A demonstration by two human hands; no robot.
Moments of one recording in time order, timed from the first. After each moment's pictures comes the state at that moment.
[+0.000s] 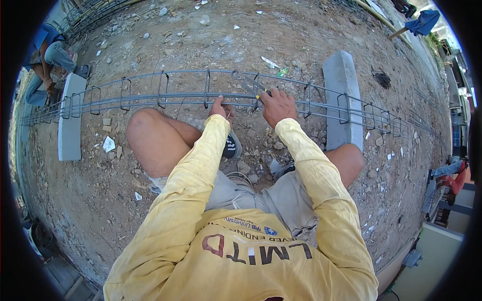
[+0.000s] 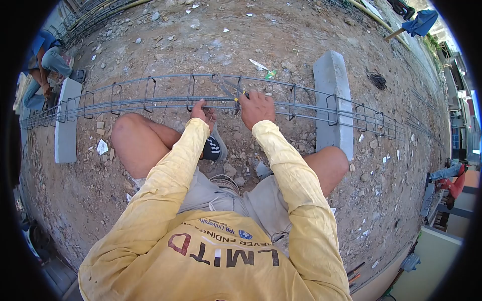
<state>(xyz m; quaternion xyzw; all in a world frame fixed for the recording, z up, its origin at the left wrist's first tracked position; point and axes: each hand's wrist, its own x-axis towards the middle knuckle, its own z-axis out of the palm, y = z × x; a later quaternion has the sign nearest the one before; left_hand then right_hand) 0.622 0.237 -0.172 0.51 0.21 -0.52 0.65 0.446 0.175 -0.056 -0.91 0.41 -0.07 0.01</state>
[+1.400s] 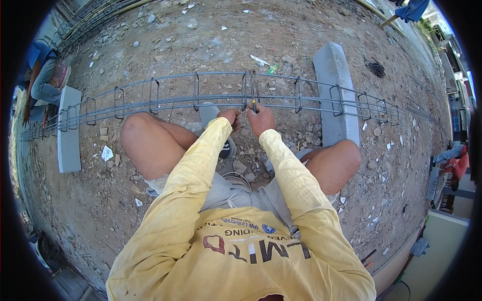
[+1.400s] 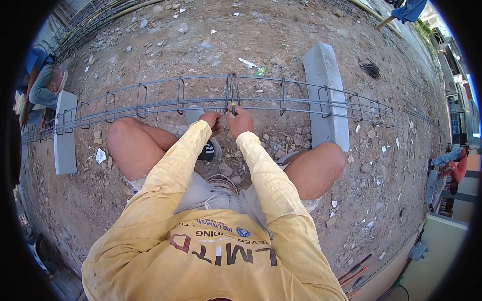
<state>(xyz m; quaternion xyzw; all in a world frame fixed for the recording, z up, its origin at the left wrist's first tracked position) 0.583 0.230 -0.165 0.67 0.00 -0.64 0.37 0.444 0.211 -0.117 -0.65 0.58 -0.26 0.41</state>
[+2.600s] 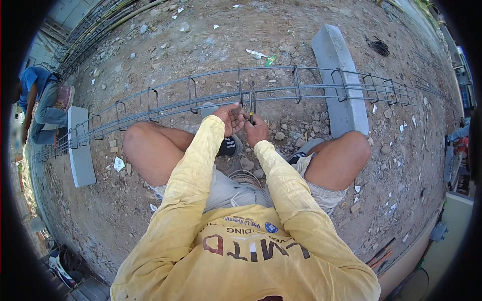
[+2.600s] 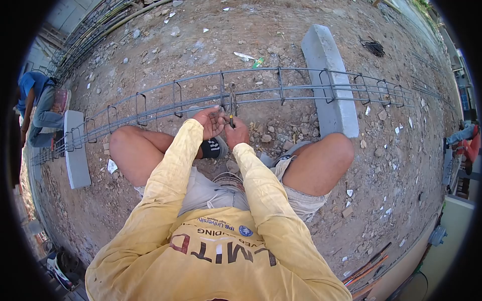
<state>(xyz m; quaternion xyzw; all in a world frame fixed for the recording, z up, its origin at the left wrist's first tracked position) 0.598 0.234 -0.136 0.48 0.10 -0.78 0.39 0.438 0.256 -0.174 -0.53 0.56 -0.37 0.52</state>
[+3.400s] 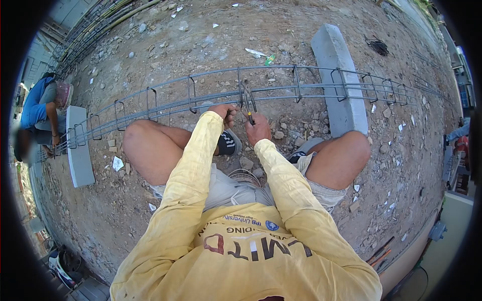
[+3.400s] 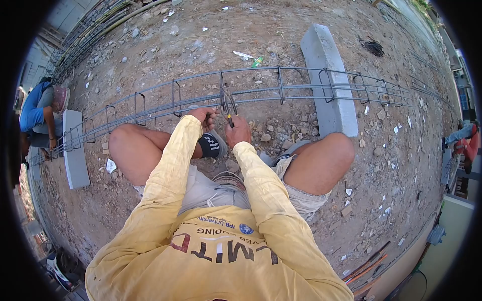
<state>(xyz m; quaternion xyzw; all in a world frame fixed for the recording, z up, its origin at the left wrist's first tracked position) 0.605 0.230 -0.130 0.64 -0.05 -0.68 0.34 0.431 0.256 -0.155 -0.65 0.60 -0.27 0.38</state>
